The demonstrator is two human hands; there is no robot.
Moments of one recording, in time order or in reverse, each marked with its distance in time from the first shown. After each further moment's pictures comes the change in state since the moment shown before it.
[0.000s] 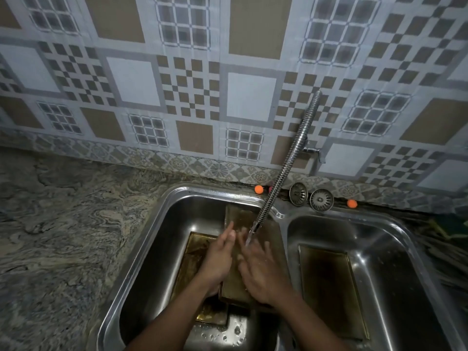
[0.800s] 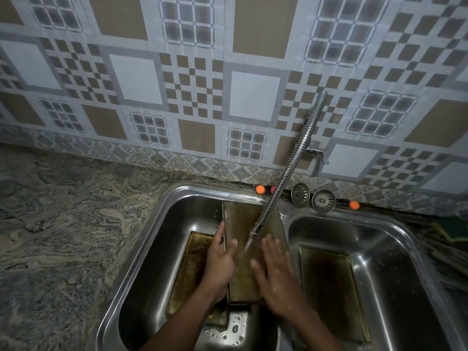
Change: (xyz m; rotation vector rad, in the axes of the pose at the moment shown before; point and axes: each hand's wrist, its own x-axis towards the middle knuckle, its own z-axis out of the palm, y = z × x) left_hand 0.005 -0.020 0.007 -0.125 0.177 0.048; right_hand -0.025 0.026 0.006 -0.055 0.093 0.169
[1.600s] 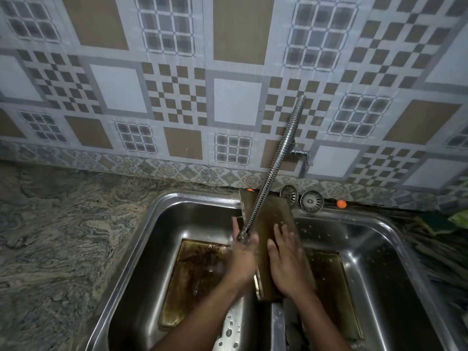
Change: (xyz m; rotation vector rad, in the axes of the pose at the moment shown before) left_hand 0.000 0.013 0.064 -0.025 -0.139 0.028; right_hand 0.020 0.013 -0.037 0.311 0.144 0.210
